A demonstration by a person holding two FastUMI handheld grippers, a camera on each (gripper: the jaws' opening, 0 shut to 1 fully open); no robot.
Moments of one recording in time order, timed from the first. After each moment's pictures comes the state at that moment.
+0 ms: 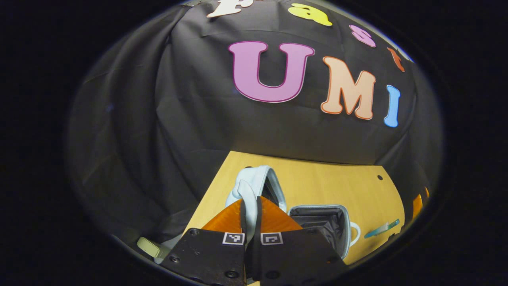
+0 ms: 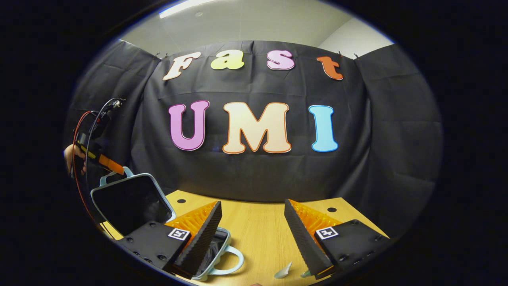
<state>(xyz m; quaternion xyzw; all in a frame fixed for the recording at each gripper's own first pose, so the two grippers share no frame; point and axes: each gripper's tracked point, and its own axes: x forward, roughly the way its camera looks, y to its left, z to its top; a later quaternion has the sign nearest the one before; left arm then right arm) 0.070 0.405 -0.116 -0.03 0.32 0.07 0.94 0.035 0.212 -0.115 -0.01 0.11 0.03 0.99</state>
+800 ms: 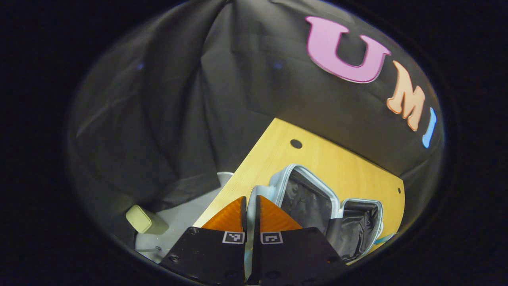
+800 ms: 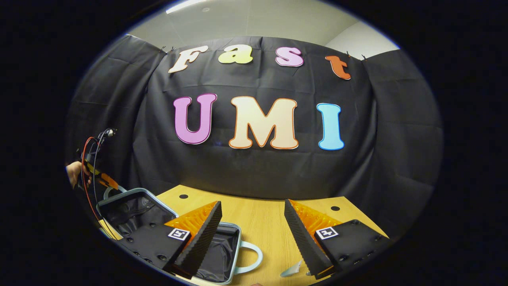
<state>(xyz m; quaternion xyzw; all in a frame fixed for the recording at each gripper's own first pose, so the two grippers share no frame) 0.046 0.515 -0.247 -0.14 0.42 0.18 0.88 0.038 0.236 -0.127 -0.03 0.12 0.03 0.99</state>
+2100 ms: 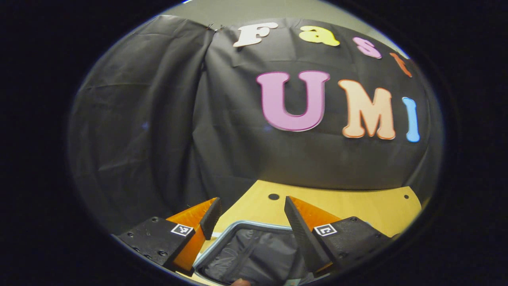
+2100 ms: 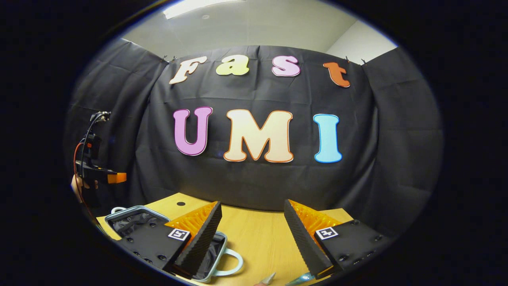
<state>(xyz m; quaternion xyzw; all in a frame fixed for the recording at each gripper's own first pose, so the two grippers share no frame) 0.061 0.350 -0.078 0.01 0.15 0.16 0.98 0.054 0.168 -0.090 -0.02 0.07 0.06 1.00</state>
